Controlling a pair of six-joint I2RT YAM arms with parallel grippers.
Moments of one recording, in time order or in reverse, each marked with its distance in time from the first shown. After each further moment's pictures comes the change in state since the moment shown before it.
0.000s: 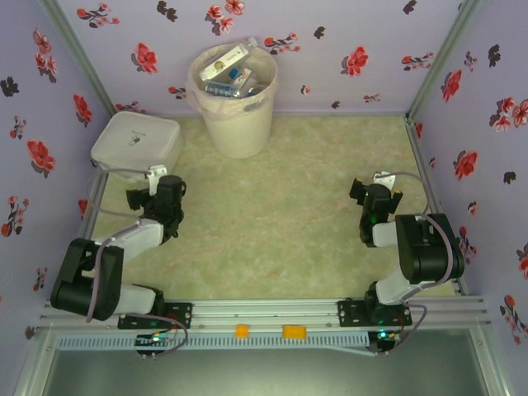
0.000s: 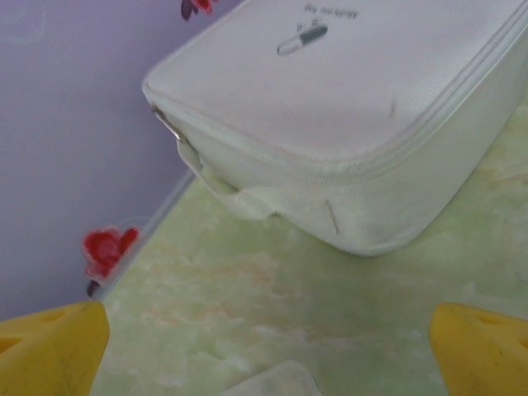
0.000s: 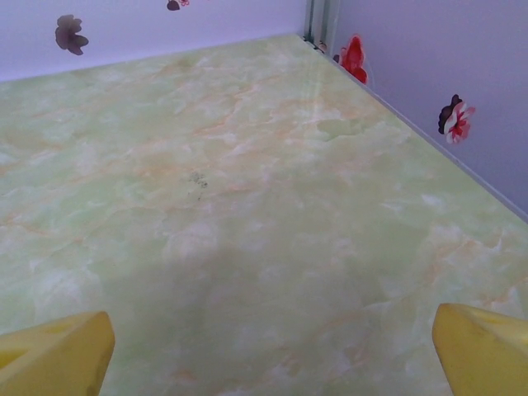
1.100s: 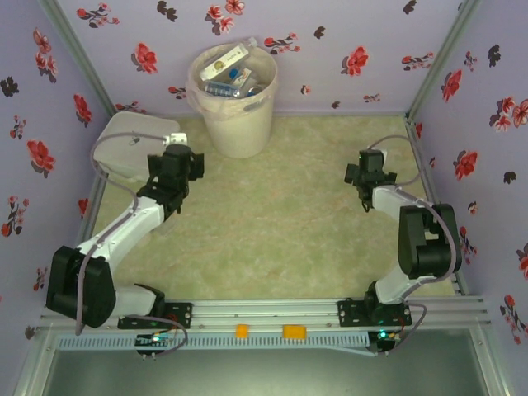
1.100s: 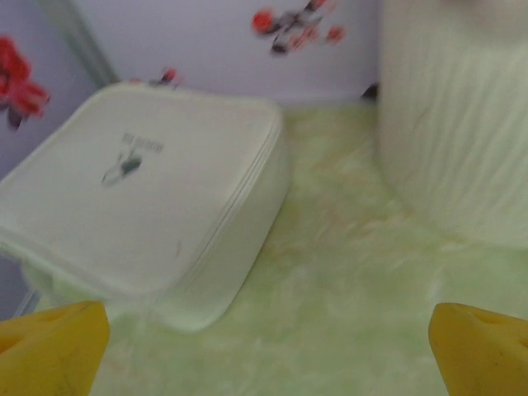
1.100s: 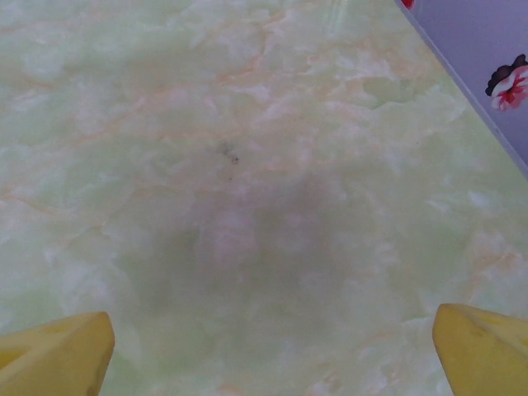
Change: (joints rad) left arm -0.130 -0.048 0.391 -0.431 0.225 -0.037; right arm 0.028 0.040 0.436 -0.746 -0.007 0.039
